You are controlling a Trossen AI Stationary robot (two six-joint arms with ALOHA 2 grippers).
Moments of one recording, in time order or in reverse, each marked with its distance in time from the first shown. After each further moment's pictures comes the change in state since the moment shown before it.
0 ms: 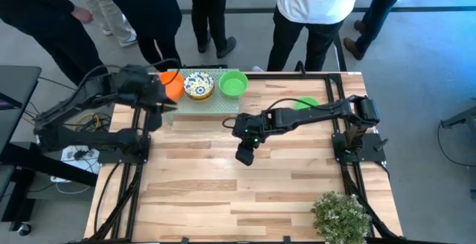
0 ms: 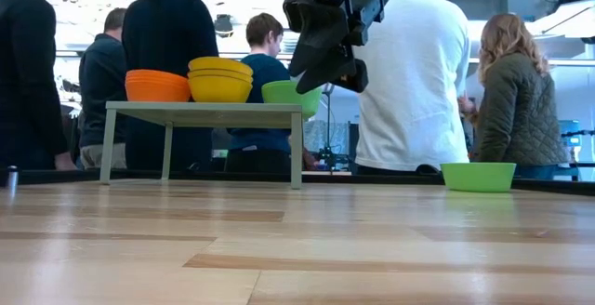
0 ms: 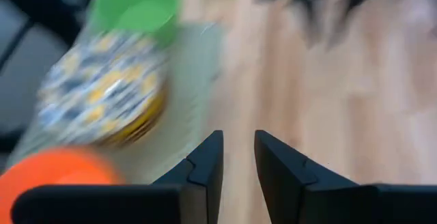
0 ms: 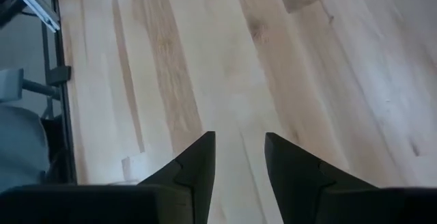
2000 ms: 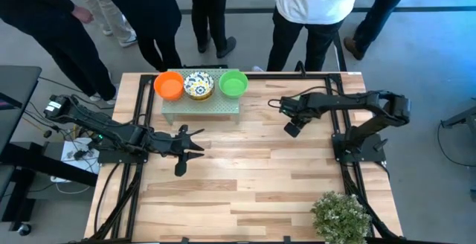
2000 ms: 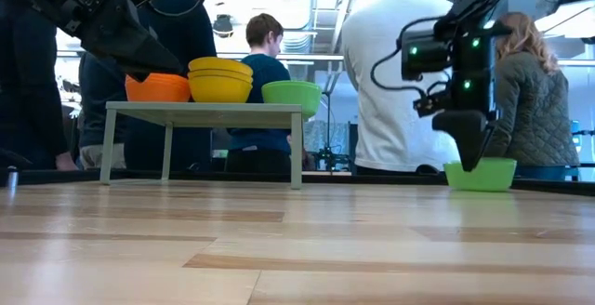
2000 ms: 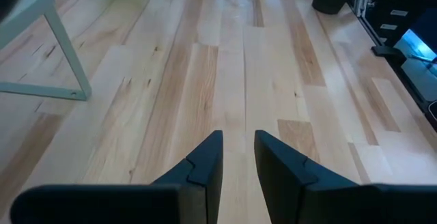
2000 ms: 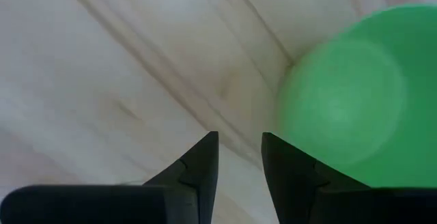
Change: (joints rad) left arm -0.711 0.039 -0.825 1.151 -0.382 -0.464; right arm -0.381 -0.352 -0.593 -0.343 0.481 -0.110
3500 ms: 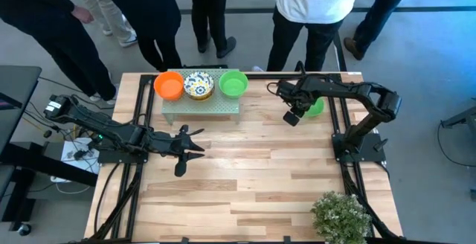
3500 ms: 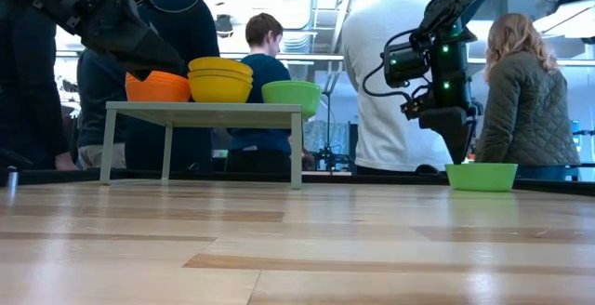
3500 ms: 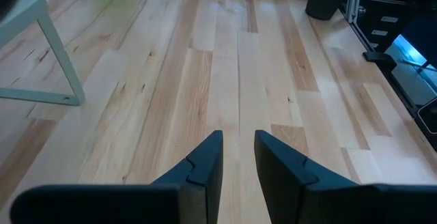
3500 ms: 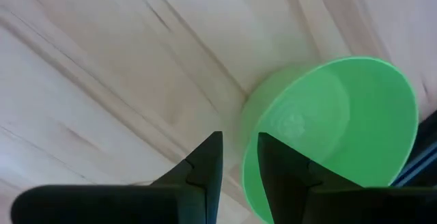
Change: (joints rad) left arm 0.000 0.000 0.000 0.020 0.015 -0.003; right arm -0.176 0.125 0.177 -0.116 -0.031 -0.188
